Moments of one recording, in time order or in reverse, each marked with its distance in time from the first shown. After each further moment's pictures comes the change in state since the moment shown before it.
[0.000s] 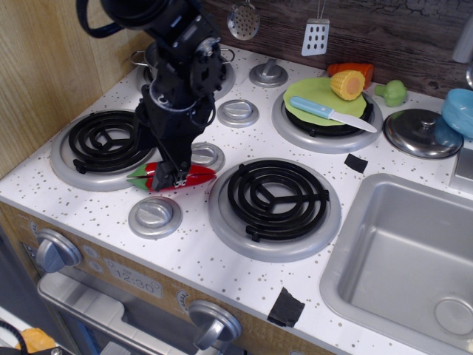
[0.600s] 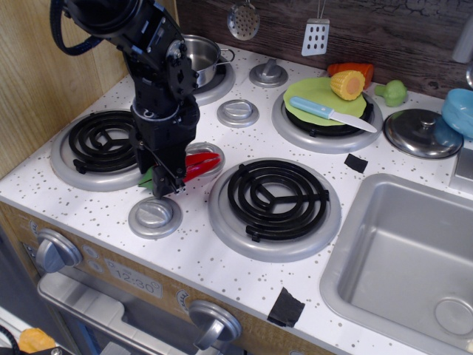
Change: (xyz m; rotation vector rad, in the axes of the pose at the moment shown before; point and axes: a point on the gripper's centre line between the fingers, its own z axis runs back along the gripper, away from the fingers) arm 0.001 -0.007 -0.018 -0.131 -0.100 0.093
